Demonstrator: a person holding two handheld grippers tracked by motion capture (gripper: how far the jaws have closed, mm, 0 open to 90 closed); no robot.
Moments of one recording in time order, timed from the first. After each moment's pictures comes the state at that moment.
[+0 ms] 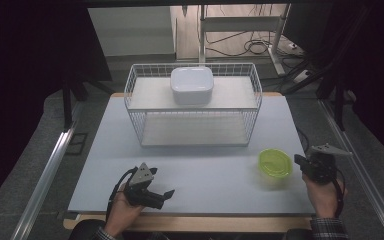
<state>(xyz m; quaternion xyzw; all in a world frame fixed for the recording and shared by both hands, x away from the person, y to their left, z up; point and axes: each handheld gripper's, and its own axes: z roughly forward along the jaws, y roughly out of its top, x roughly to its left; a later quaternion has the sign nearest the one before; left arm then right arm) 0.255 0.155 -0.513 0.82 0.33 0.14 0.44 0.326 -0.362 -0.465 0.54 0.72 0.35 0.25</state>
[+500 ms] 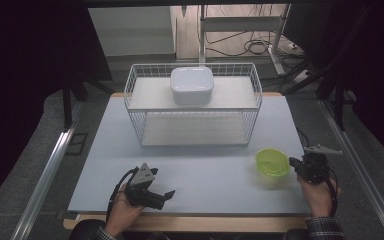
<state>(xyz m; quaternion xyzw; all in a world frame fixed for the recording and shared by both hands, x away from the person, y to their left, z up) 0.255 0.153 -0.515 0.82 0.33 0.14 0.44 0.333 -0.352 -0.478 0.54 0.74 0.33 0.23</state>
